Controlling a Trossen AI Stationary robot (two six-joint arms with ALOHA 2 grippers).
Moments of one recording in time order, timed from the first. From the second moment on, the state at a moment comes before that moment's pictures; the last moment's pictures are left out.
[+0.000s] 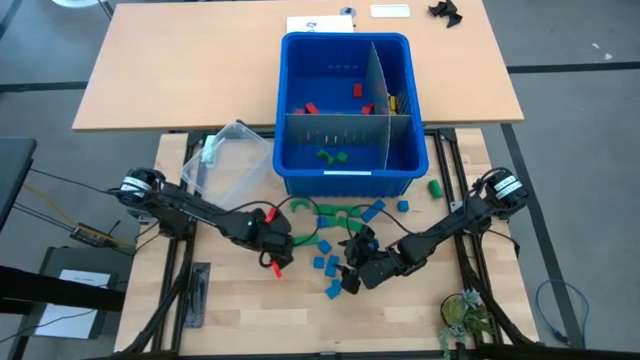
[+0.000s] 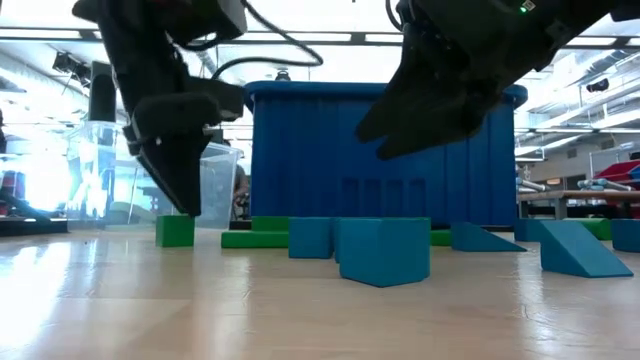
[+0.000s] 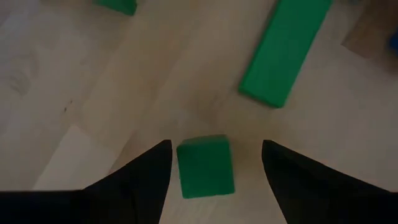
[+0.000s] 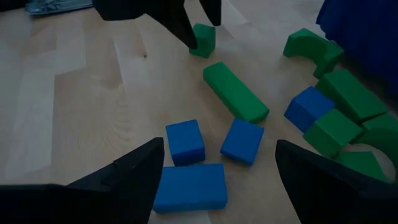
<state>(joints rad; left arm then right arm) -0.26 1.62 0.94 -0.65 -0.31 -0.82 0.49 1.73 0.94 0.05 0.66 0.61</state>
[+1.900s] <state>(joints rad) -0.19 1.61 1.26 -0.89 -0.18 -0.59 0.53 1.73 0.94 0.03 0.66 0.61</state>
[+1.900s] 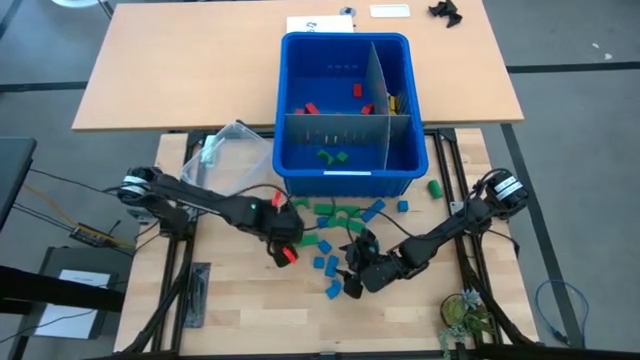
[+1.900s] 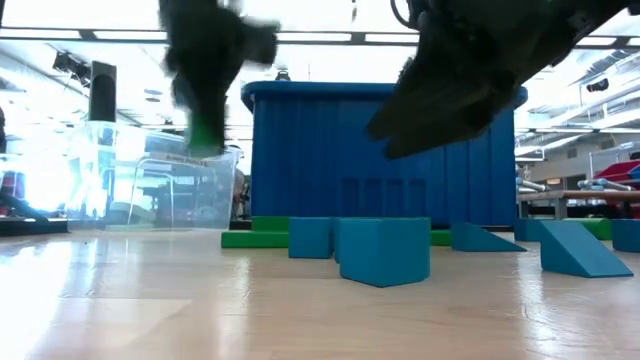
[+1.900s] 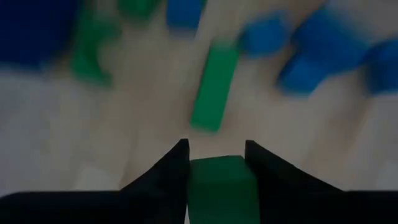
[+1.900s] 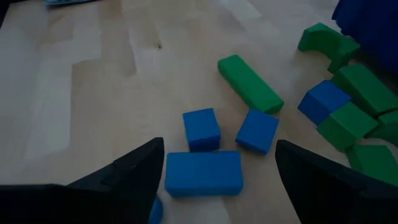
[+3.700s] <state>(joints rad) -0.28 1.59 1.30 -0.75 -0.34 -0.37 0.56 1.73 0.94 -0.04 0.69 0.70</state>
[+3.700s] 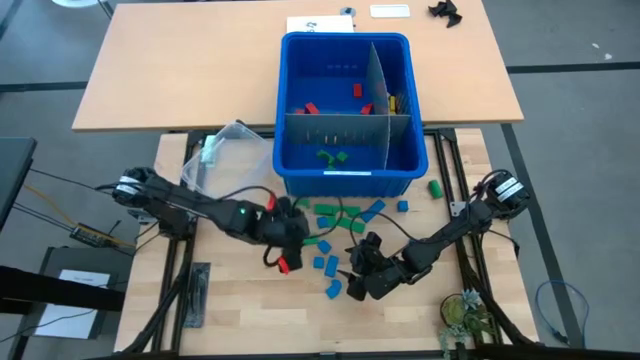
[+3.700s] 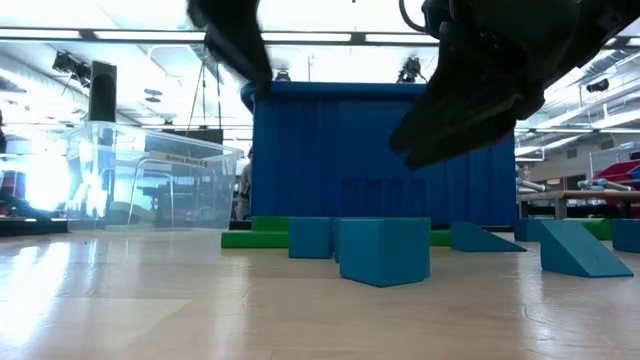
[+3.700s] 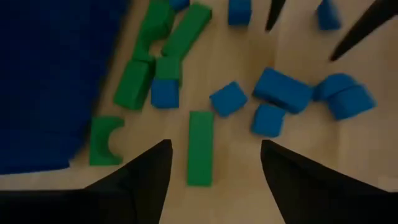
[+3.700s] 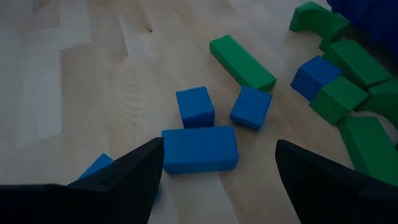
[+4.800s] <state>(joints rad) -0.14 1.76 0.87 -0.17 -0.16 -0.30 0.54 1.73 0.94 -0.02 0.67 0.67</state>
